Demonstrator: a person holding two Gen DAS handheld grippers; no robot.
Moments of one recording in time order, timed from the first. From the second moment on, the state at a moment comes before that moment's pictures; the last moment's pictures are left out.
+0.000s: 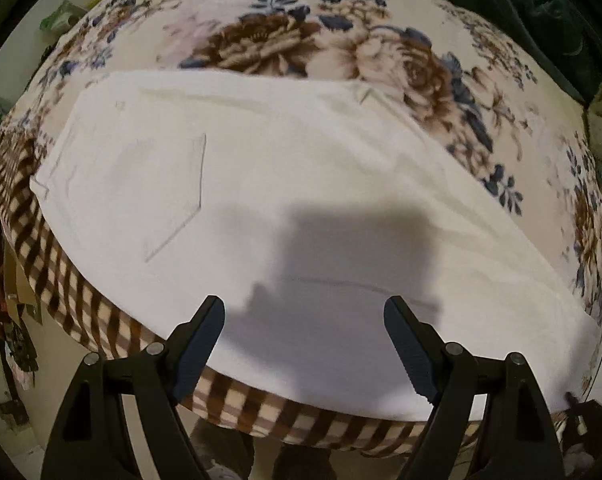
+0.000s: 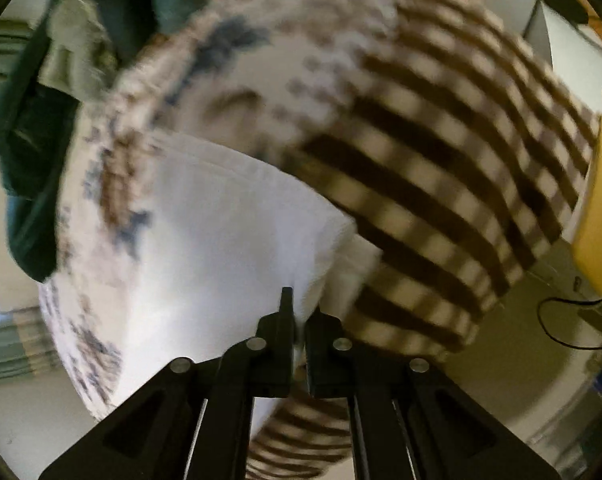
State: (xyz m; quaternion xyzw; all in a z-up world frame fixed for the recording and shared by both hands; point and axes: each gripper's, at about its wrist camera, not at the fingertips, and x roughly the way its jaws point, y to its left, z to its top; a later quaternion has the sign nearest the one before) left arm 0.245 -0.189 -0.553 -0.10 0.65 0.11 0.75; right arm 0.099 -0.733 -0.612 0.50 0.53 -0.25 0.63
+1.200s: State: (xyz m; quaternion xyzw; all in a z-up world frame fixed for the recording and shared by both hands) left arm 0.420 -0.131 -0.636 -0.04 0.68 0.02 0.73; right arm 0.398 -0.350 -0.639 0.29 0.74 0.00 0.61
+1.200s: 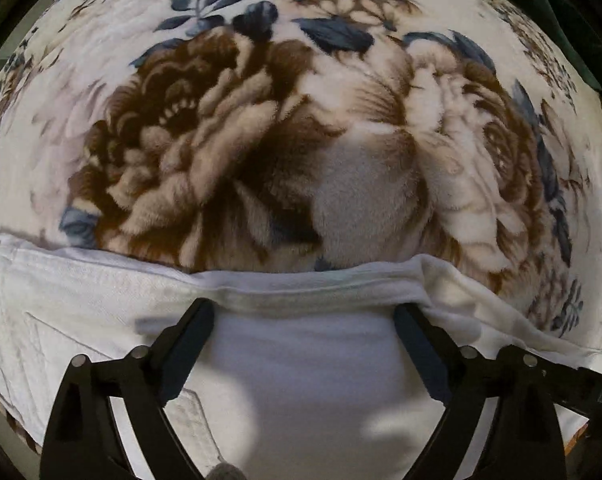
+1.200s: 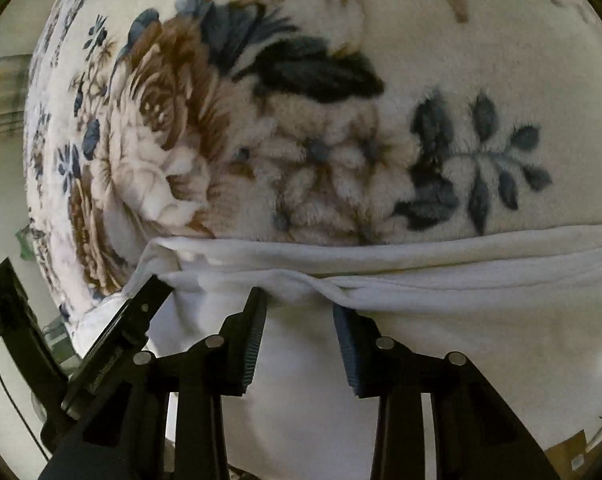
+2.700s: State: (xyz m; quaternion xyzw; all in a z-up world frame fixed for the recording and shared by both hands) left arm 0.268 -0.188 -0.644 -0.09 0.65 0.10 0.74; right arm 0.088 -0.734 -0.650 0.63 0.35 -0.11 0.69
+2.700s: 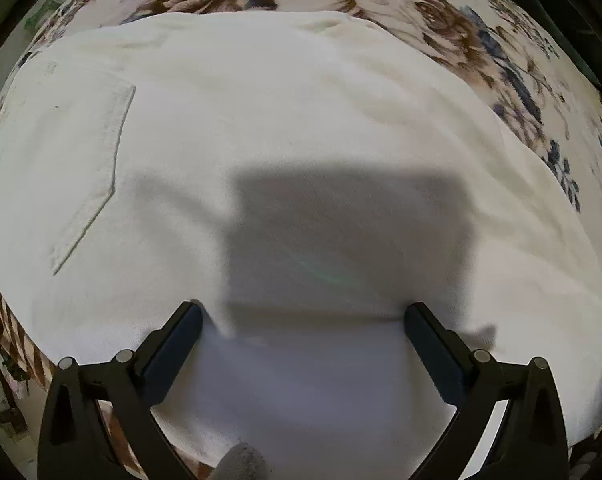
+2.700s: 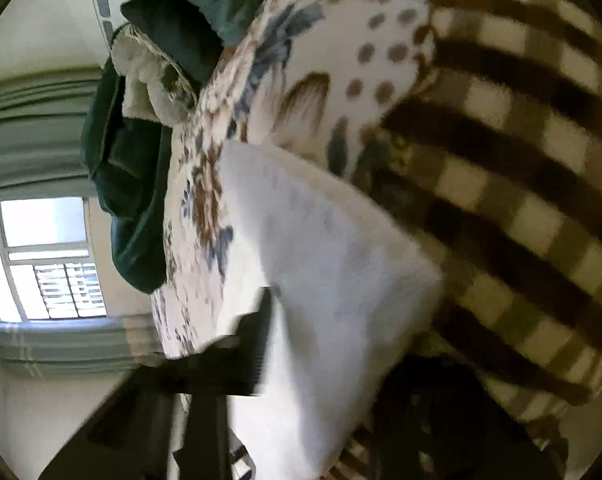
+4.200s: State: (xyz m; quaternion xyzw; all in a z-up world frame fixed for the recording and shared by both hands) left arm 0.240 0.031 -0.549 -0.21 0.61 0.09 0.76; right arm 0.225 -0.203 -0.559 0.15 0.65 0.07 0.74
